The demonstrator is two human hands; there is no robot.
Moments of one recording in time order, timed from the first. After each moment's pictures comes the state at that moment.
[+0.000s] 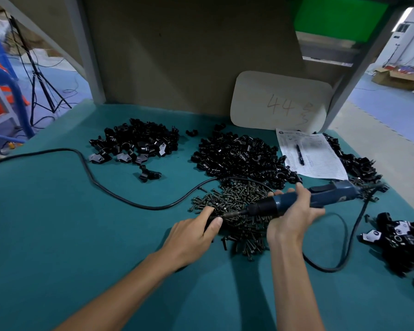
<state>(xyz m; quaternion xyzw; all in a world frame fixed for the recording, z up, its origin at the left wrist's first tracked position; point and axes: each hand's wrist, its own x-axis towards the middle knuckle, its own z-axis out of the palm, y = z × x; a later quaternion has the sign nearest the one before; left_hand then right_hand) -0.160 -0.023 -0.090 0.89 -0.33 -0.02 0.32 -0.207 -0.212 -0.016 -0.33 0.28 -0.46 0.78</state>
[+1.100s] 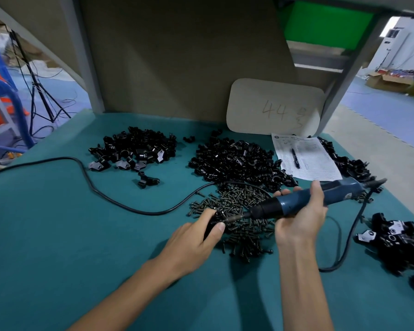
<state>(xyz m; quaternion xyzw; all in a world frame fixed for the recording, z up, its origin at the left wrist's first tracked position) -0.179 -0.015 -0.058 0.86 -0.35 -0.06 0.37 -0.225 -0.222 0.004 -0.29 0.22 -0.44 0.82</state>
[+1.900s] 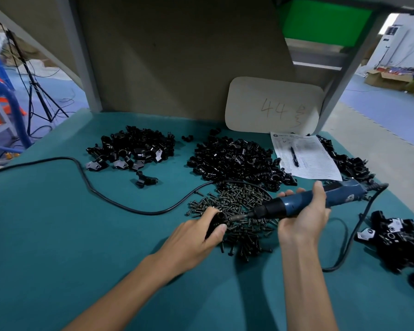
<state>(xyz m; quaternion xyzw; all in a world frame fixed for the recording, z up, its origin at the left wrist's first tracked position) -0.173 -0.021 -0.058 0.85 -0.40 -0.05 0.35 -0.224 -0.233 0.001 -0.28 0.25 -0.46 0.80</state>
